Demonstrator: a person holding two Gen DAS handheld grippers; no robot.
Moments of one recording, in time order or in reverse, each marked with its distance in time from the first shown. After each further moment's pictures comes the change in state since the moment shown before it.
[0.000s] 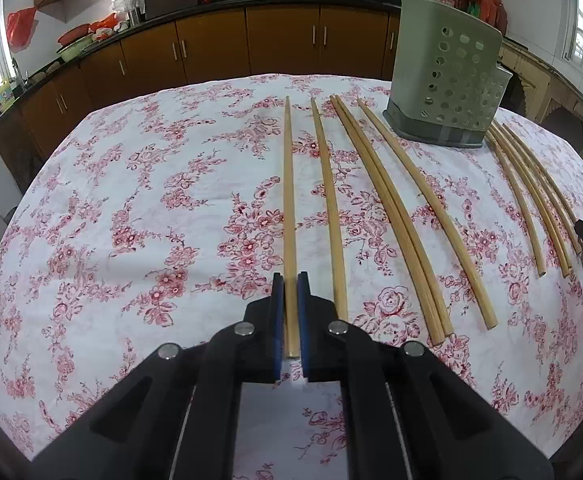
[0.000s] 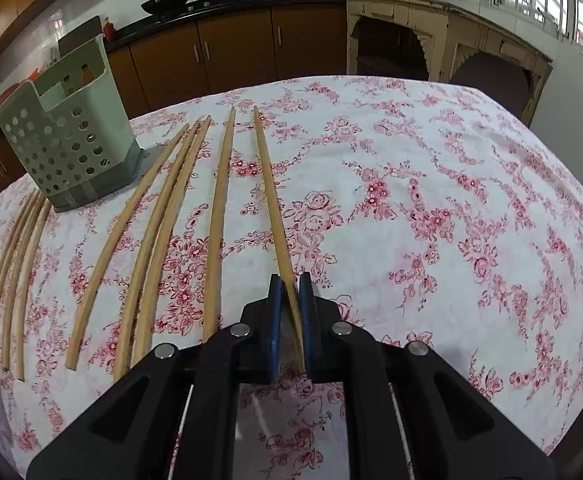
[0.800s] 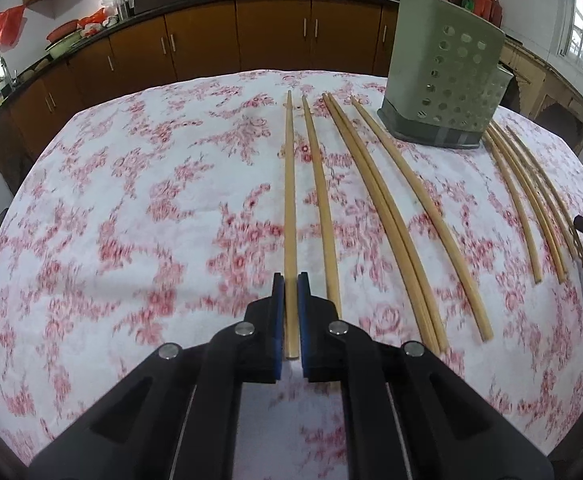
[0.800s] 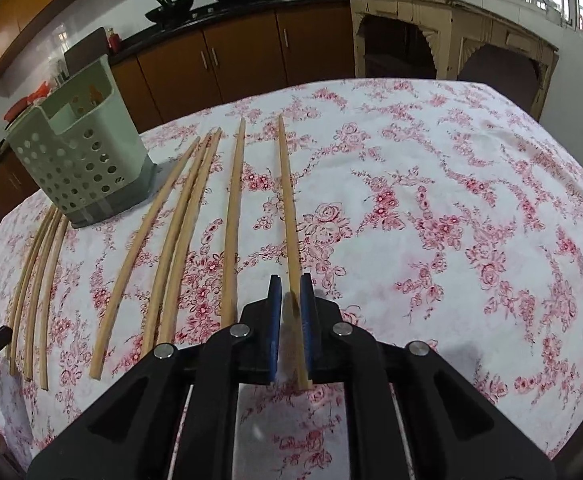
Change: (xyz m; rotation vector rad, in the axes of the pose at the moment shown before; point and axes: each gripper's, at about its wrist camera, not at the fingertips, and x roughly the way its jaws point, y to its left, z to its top) left arm 0.010 0.001 0.017 0.014 0.033 -0.034; right arm -0.001 -0.002 0.012 0.022 0.008 0.054
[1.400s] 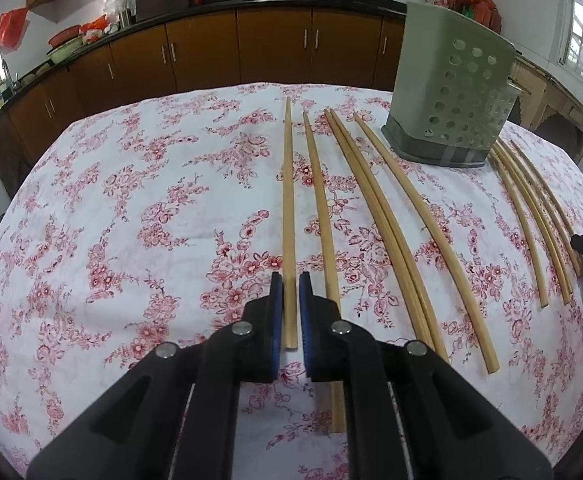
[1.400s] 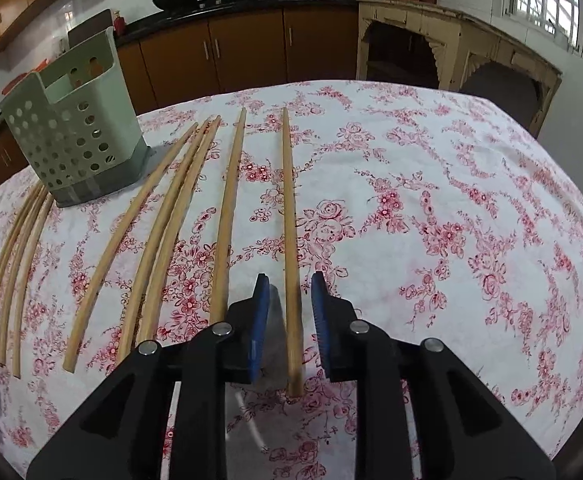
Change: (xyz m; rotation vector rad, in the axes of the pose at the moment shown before) left arm 0.009 0.000 0.007 -0.004 -0.055 -0.005; right arm 0.009 0.011 -0.007 -0.083 -0.021 -0.061
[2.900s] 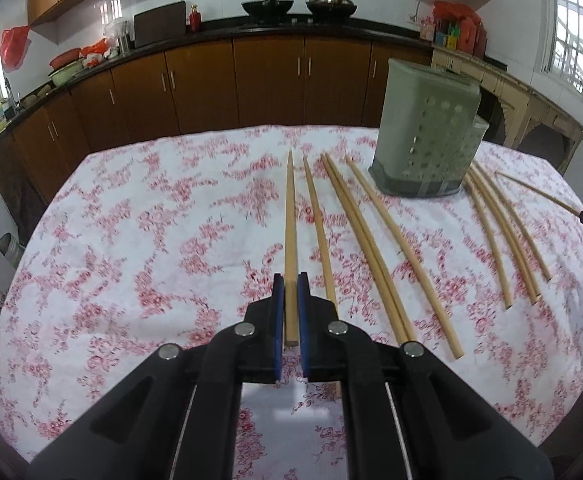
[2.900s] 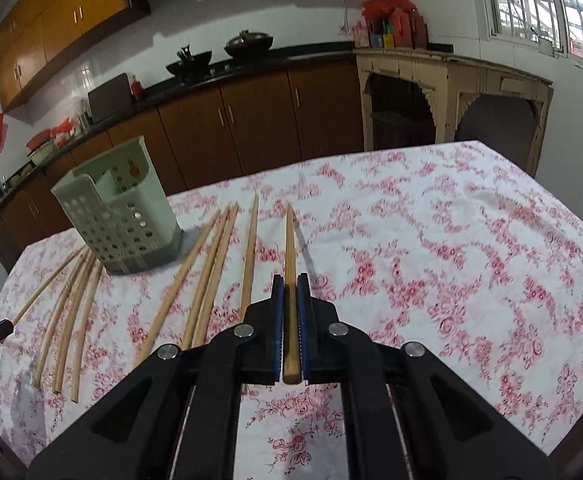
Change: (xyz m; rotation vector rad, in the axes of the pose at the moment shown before) left arm -0.061 0.010 0.010 0.022 -0.094 -0.016; right arm -0.069 -0.027 0.019 0.076 -0.216 0.105
